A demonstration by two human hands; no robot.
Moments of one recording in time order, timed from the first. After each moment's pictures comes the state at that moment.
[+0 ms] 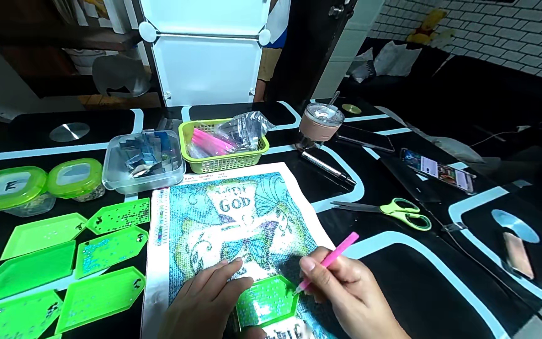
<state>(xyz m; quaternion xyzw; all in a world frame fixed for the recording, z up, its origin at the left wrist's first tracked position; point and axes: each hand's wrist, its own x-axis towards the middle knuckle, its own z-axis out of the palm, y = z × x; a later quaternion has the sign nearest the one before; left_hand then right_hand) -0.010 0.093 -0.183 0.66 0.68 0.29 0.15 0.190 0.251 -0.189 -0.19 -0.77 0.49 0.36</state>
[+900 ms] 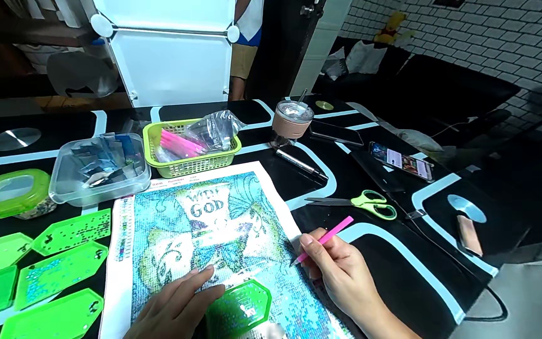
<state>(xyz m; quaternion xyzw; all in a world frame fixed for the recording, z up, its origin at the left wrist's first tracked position) -0.014 0.092 -0.177 0.66 0.68 0.27 0.18 0.215 0.278 -0.197 -0.31 -0.73 0.46 0.41</state>
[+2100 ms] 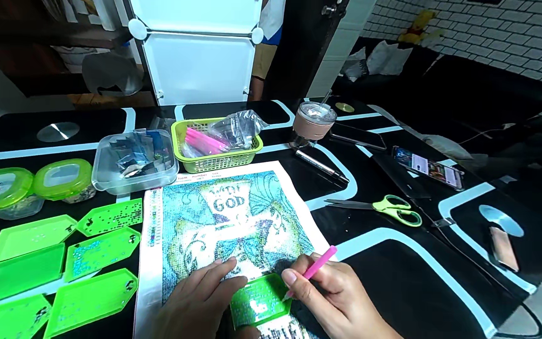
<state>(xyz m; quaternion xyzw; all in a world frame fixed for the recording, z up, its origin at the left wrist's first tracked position) -0.012 0.092 -0.181 0.66 0.68 0.28 0.16 0.190 0.252 -0.192 -0.14 -0.85 0.38 0.33</state>
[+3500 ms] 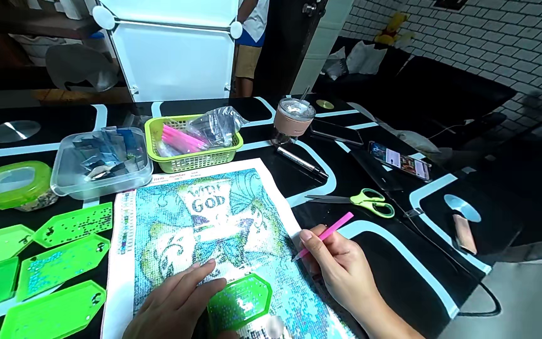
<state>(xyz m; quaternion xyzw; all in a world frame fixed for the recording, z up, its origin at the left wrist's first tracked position) -0.013 0.092 -0.176 0.66 0.68 0.27 0.18 0.215 0.278 -0.196 -0.33 -0.75 0.41 0.40</state>
